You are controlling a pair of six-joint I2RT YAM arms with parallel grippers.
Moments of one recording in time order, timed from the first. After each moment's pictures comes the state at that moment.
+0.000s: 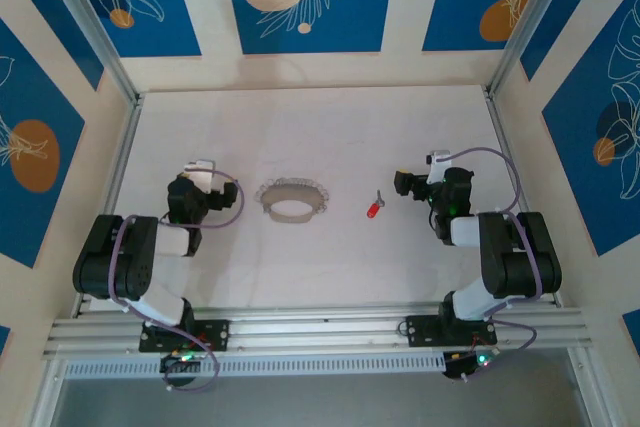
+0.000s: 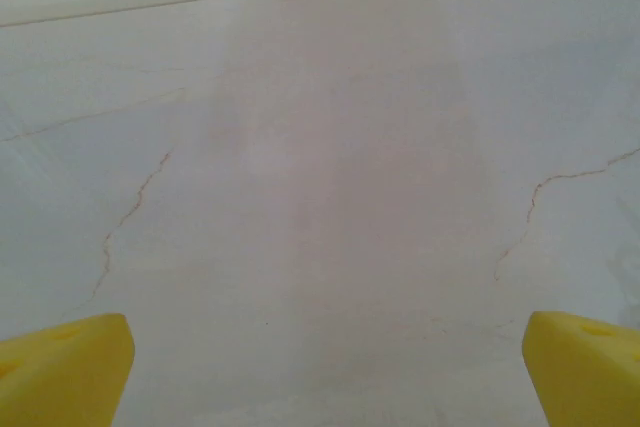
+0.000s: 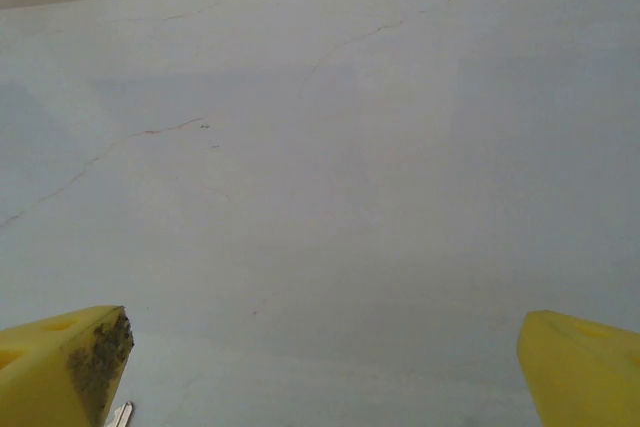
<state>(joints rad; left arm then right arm) -0.06 1.56 0.36 0.85 0.06 0.08 -0.01 1.52 0.40 0.71 -0.22 0.08</state>
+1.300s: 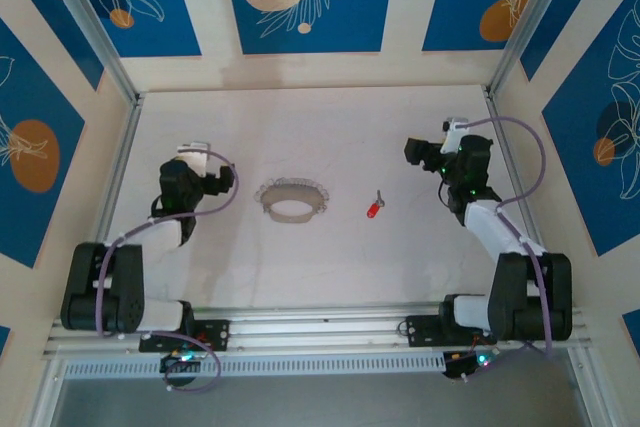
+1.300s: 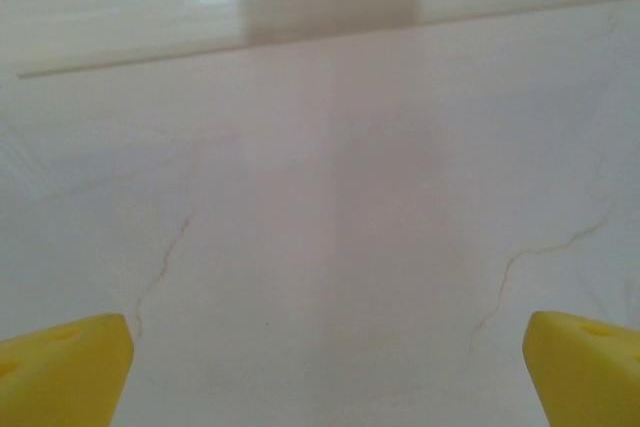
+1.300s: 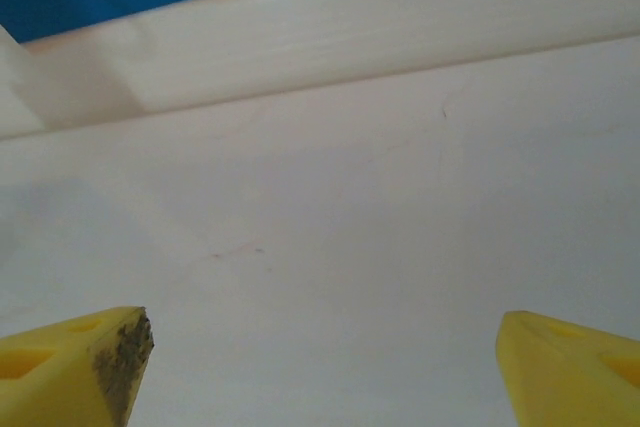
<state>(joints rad) -0.06 1.34 0.52 0.47 0.06 0.06 -0.03 1.26 0.69 0.21 -0.26 0.21</state>
